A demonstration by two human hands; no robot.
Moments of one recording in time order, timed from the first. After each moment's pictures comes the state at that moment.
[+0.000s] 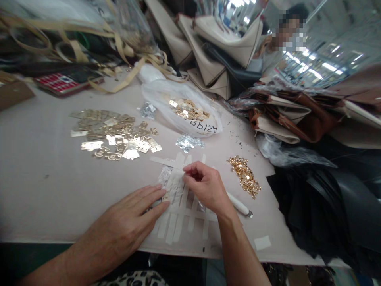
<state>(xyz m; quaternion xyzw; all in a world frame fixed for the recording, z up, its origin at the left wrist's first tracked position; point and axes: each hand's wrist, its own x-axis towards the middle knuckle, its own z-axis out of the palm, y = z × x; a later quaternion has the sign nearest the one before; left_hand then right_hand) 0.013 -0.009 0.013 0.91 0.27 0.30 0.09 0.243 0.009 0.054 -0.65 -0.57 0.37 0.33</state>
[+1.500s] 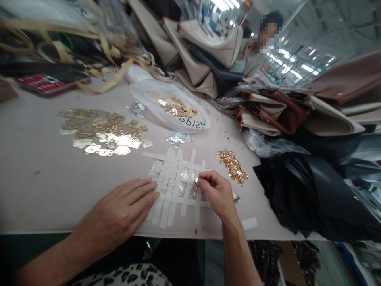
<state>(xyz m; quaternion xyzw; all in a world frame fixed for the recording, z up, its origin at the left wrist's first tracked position) 0.012 -0.011 0.008 0.91 0.26 0.32 0.06 0.280 -0.054 0.052 -0.71 -0.43 0.35 0.43</state>
